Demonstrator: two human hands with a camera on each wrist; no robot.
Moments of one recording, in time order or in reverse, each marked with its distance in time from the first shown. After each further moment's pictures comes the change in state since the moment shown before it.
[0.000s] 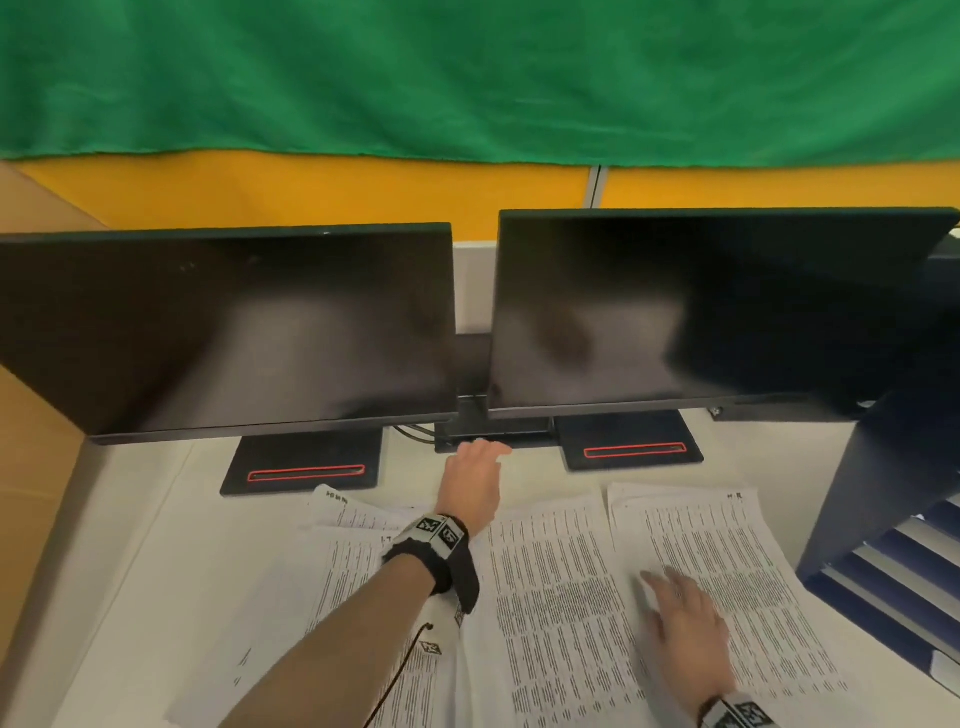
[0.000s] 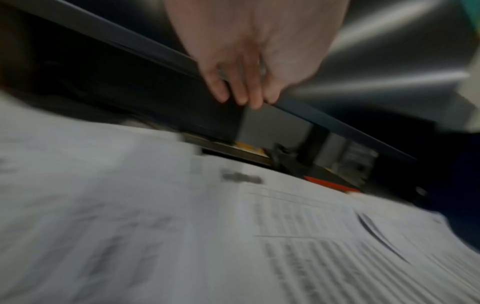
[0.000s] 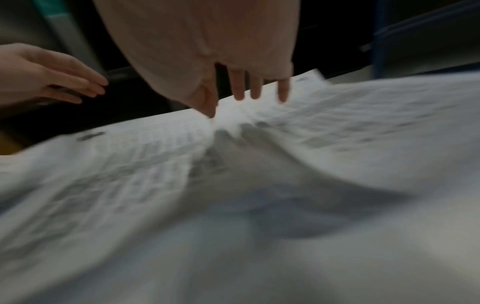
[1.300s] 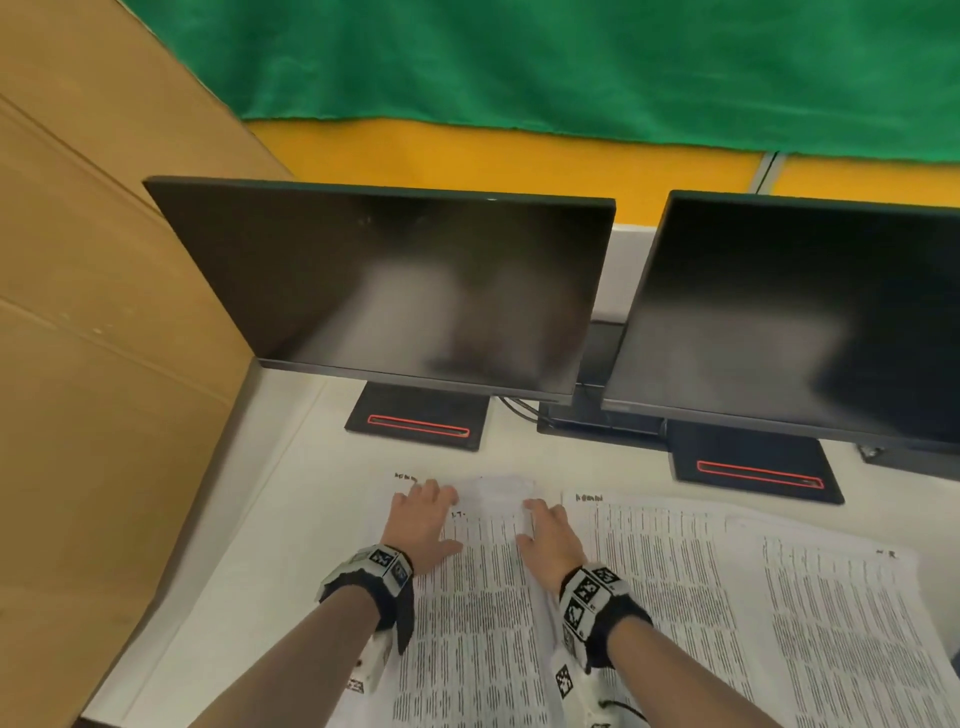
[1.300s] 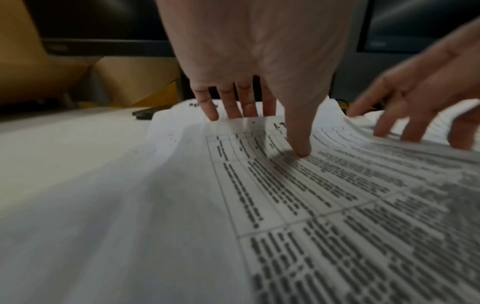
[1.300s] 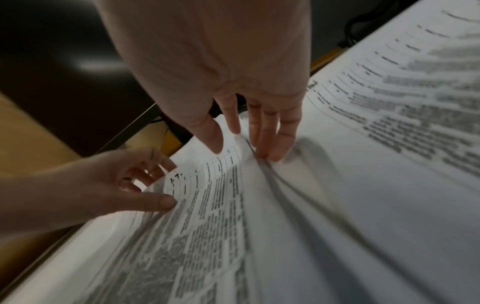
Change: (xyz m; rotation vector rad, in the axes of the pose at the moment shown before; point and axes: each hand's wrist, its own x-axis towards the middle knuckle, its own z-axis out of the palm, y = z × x) left_hand -0.130 -0.141 -0.045 0.360 -0.282 -0.305; right_hand 0.040 -0.217 0.059 0.235 -0.466 -0.310
